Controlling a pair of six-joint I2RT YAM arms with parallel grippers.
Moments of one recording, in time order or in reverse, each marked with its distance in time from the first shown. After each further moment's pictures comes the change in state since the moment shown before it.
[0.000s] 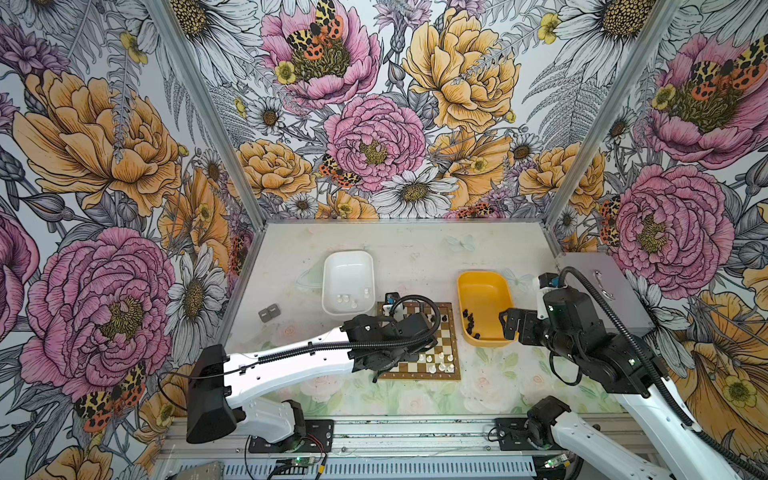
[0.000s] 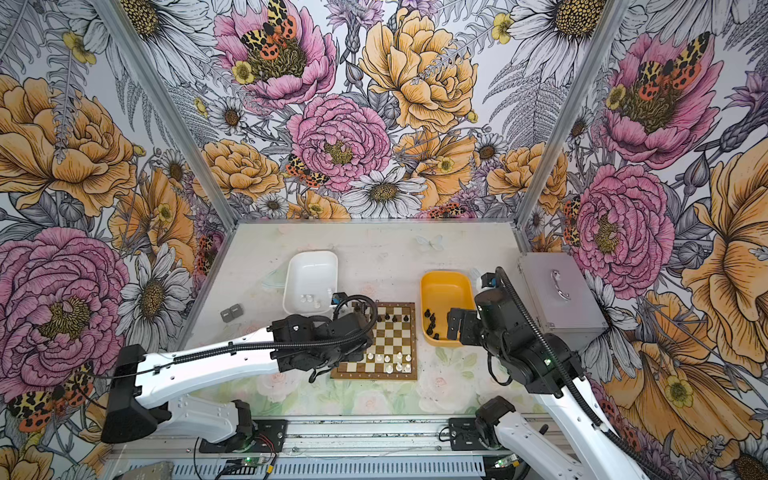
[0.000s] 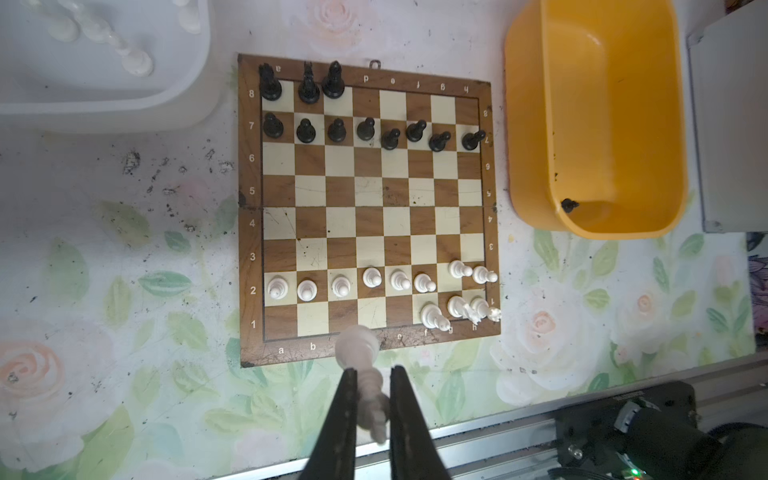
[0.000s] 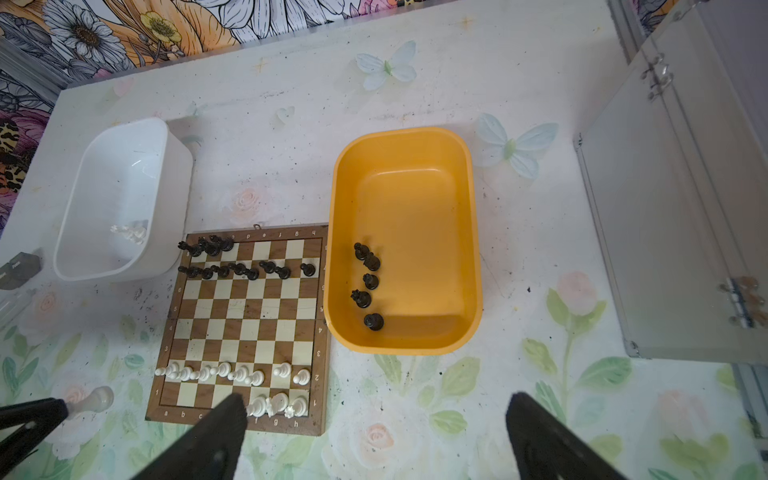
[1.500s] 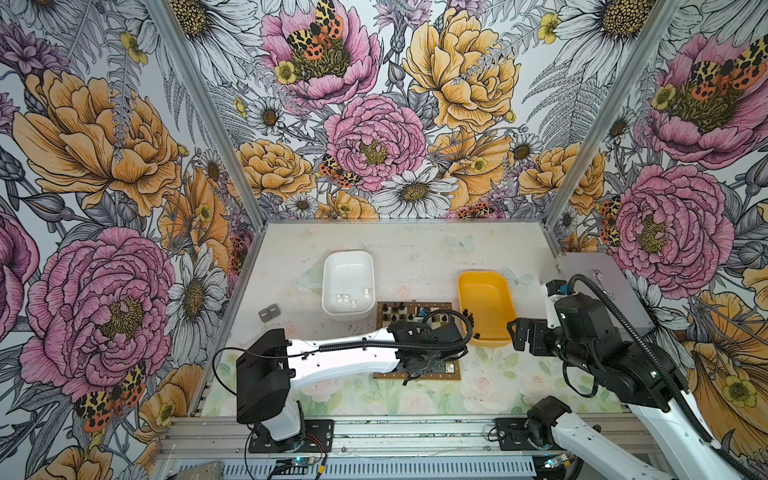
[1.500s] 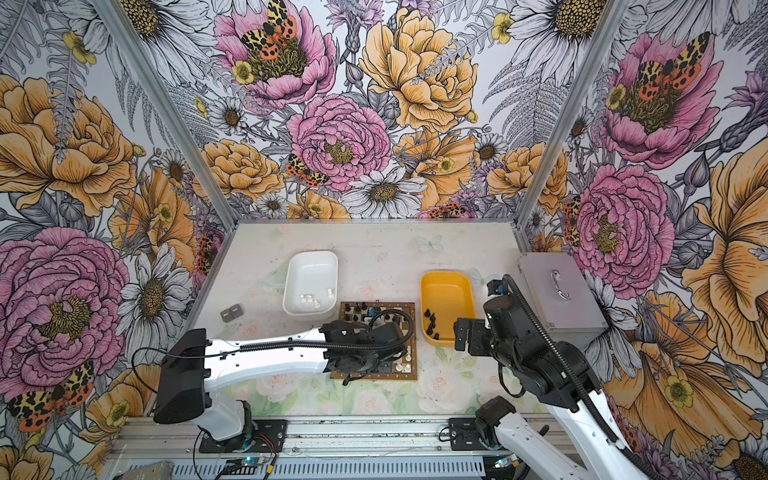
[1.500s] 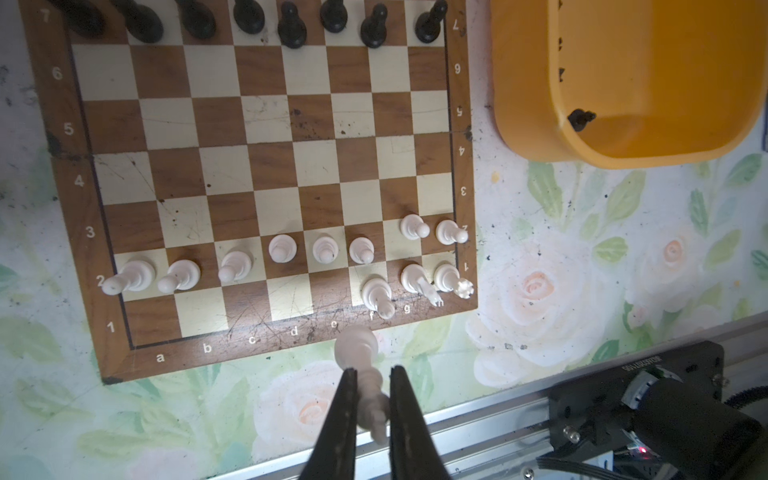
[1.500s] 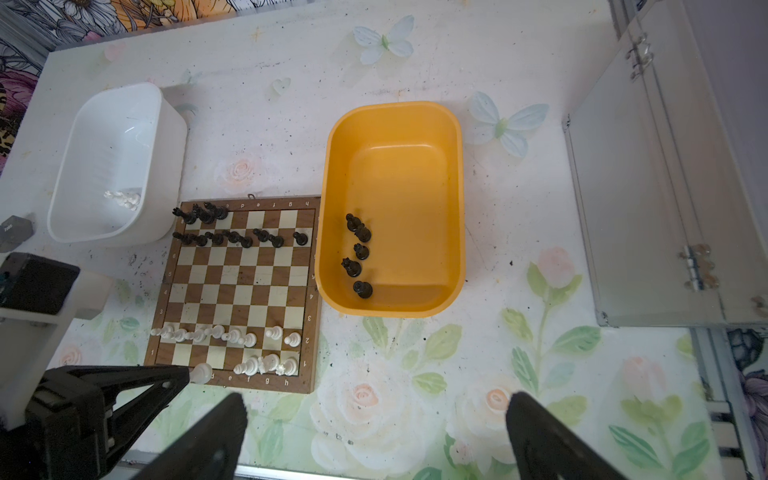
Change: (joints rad) left arm -0.042 0.242 0.086 0.106 0.142 -0.008; right arm 0.000 -0.034 0.068 -0.140 -0.019 -0.037
